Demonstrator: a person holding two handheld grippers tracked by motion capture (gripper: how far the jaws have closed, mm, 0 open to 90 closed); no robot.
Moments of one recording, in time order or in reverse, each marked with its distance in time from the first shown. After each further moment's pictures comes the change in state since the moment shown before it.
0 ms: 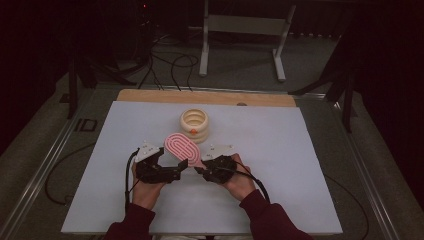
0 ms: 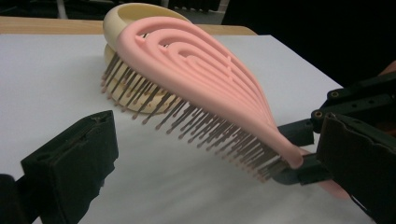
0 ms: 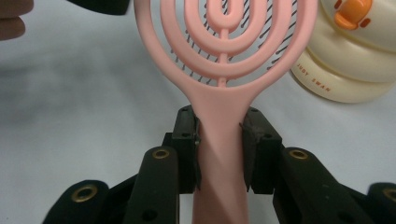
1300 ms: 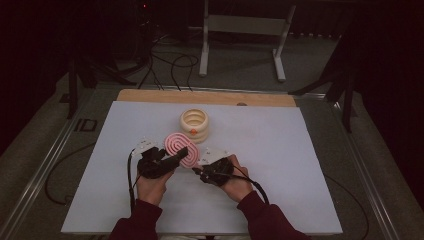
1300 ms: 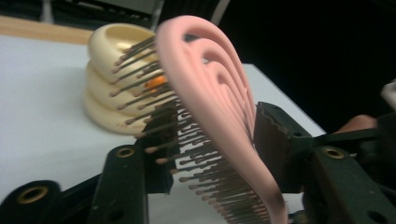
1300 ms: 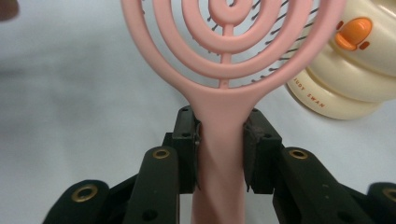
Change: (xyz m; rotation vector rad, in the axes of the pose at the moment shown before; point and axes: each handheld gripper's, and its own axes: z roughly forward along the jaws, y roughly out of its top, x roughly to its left) left arm -0.003 0.013 0.000 -0.085 -0.068 -0.121; right arm 0.010 0.001 0.005 -0.020 -0.056 -0.081
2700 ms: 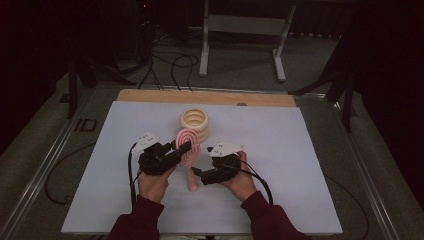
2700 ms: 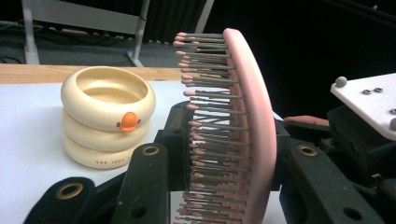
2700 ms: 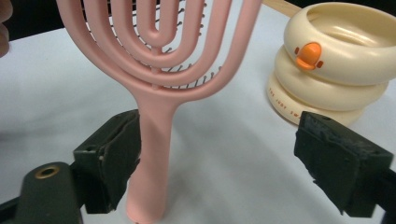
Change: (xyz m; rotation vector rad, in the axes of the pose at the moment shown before) left arm -0.019 0.021 -0.006 -0.046 -0.045 0.088; right arm -0.016 -0.004 -0.015 -0.158 0.021 0.162
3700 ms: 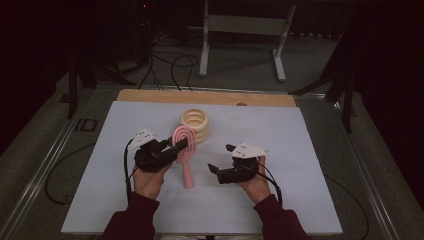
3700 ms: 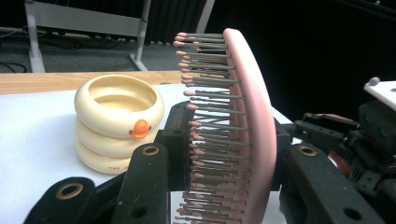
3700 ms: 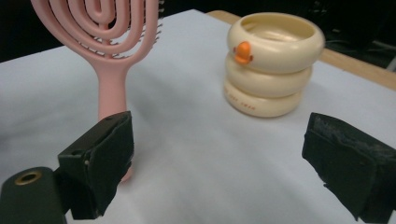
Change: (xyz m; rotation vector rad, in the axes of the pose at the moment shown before) left arm 0.008 0.009 -0.004 0.005 0.006 0.029; right arm -0.020 -0.023 -0.035 -0.108 -0.089 0.067
